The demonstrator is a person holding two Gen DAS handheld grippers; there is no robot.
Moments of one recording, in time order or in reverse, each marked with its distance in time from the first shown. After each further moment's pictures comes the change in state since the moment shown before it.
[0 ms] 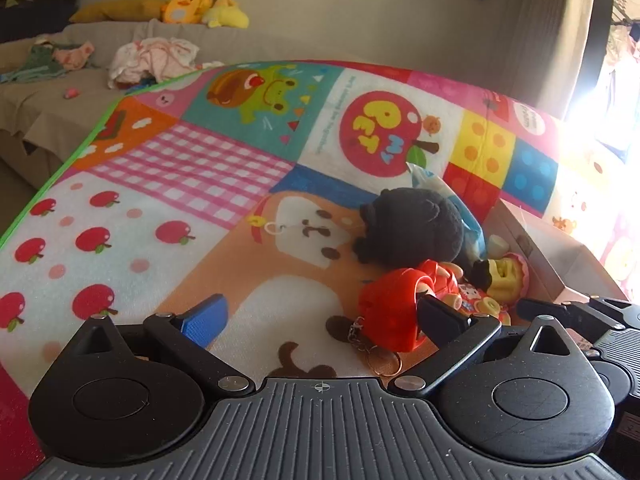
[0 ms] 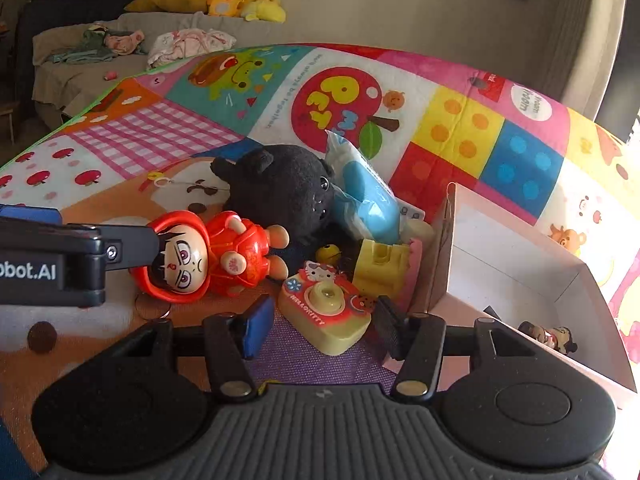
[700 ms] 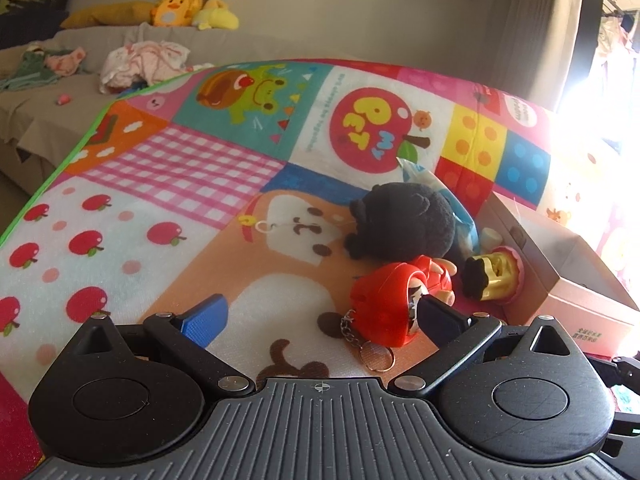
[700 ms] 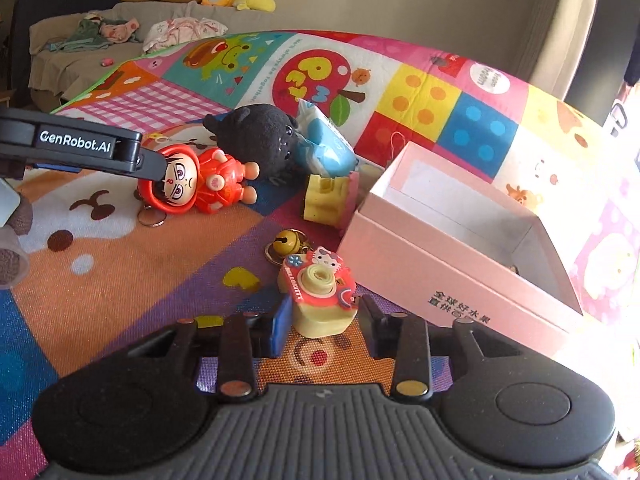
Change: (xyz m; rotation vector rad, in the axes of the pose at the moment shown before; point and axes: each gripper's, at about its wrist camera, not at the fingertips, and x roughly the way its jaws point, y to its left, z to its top) left arm 0.000 -0.006 -0.002 0.038 0.000 -0.009; right arm -0.055 -0.037 -0.048 0.052 0.048 0.002
